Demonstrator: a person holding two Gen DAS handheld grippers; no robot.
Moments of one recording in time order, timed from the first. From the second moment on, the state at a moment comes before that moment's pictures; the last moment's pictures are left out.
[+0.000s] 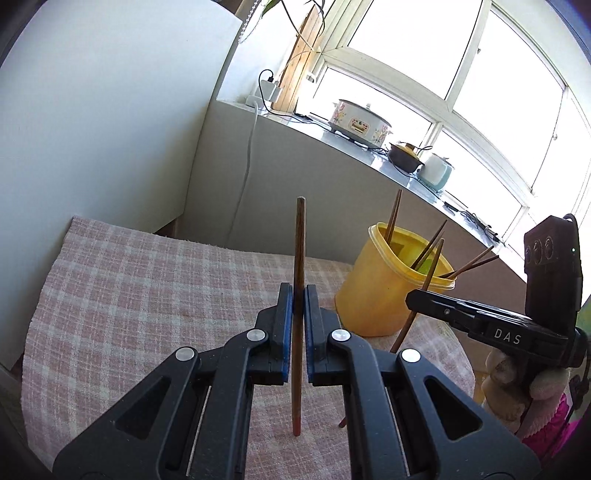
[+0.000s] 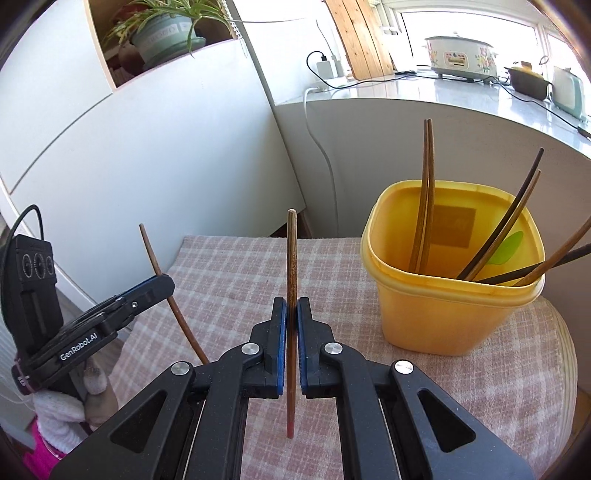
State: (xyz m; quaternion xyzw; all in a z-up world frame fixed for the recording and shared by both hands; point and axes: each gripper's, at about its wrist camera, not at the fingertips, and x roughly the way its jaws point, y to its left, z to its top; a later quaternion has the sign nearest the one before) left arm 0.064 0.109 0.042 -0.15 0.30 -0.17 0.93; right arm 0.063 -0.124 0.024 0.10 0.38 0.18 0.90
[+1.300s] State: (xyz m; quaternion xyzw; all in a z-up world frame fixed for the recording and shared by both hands) left arm 0.089 0.021 0.168 -0.16 0.12 -0.24 0.95; right arm 0.024 -0.219 0.133 0.16 0.16 0.07 0.97
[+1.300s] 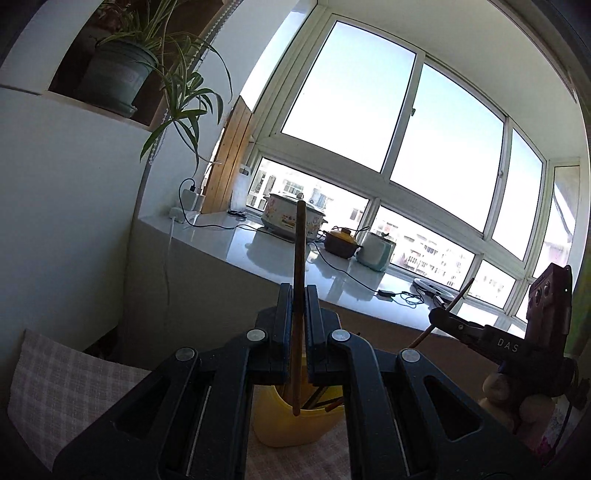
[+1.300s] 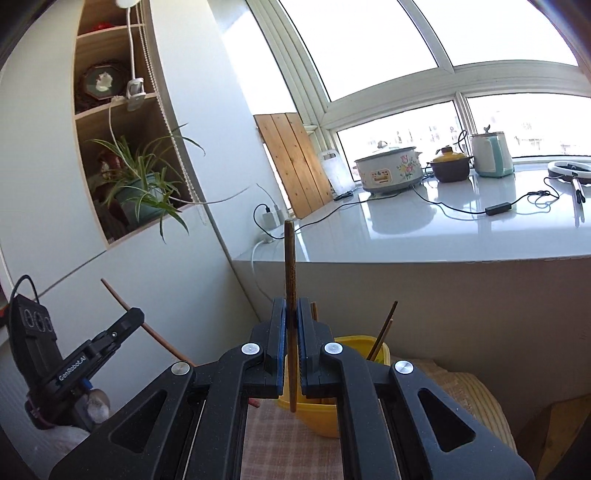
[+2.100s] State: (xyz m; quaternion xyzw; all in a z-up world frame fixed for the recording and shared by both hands) left arm 0.149 -0.033 0.161 -0.14 0.14 -0.25 0.95; right arm 0.049 -0.222 0.118 0.12 0.18 0.02 0.98
